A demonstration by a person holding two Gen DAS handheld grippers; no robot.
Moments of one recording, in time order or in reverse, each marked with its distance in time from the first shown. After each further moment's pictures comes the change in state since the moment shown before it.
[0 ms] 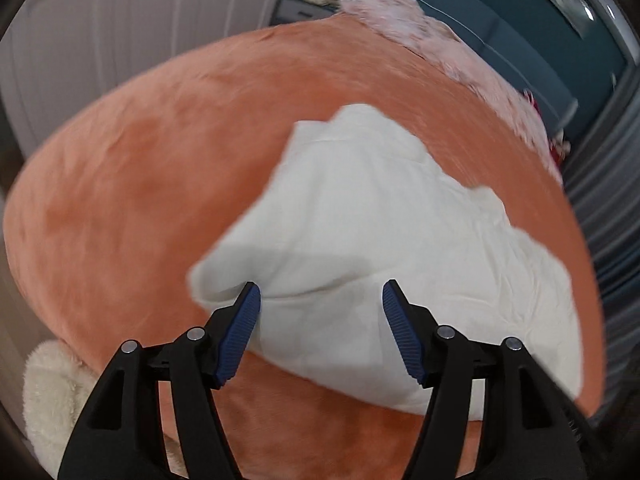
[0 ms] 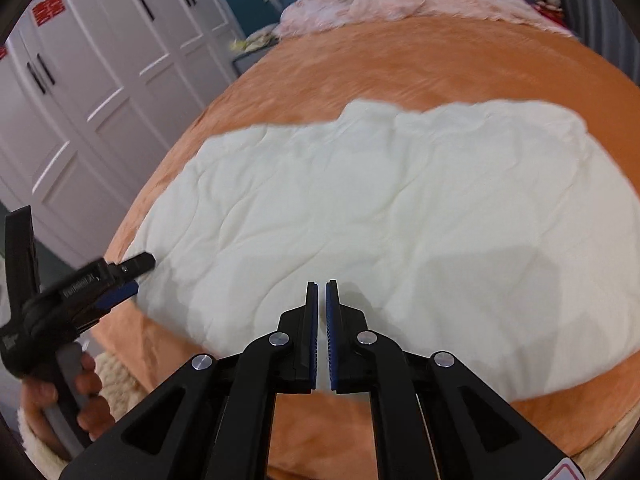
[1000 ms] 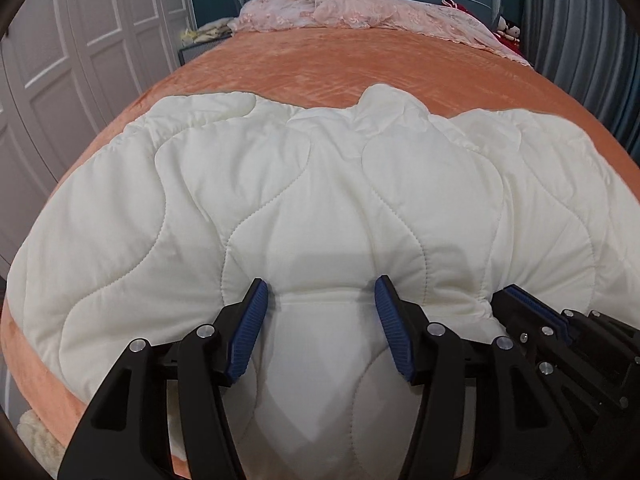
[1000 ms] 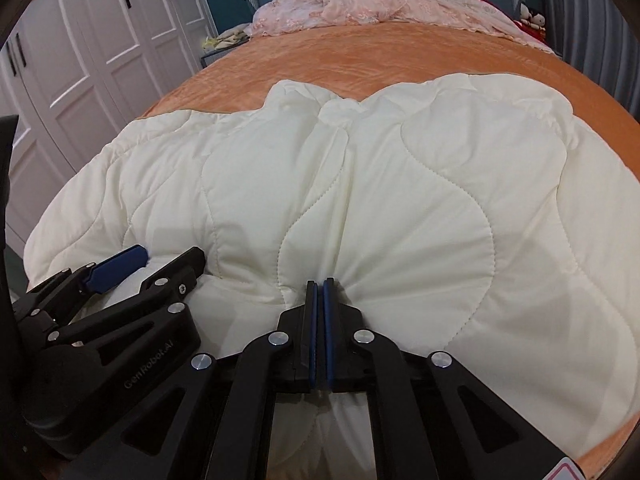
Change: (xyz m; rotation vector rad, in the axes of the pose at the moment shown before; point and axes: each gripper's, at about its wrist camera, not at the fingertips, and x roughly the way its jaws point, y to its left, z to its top) left arm 0.096 -0.162 -0.061 0.533 -0.055 0.133; right arm 0.042 -0.055 -0.006 -0.037 -0.060 -0.156
